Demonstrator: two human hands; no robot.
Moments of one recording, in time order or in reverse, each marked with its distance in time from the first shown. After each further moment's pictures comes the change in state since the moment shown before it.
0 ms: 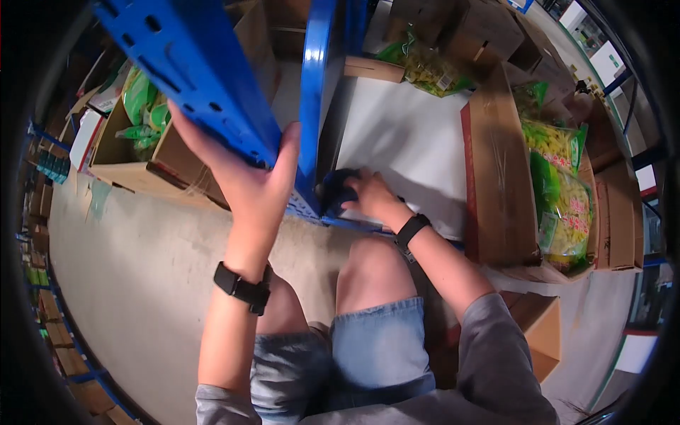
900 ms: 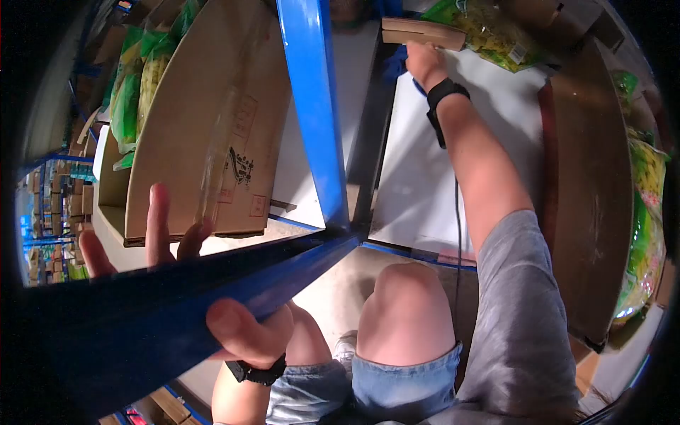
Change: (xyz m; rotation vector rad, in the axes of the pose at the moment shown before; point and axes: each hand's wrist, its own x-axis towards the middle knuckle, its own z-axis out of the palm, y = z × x) left_hand -0.027 0.007 0.030 0.420 0.060 -0.076; right_hand 0.247 0.138 -0.031 -0.007 0.779 0.198
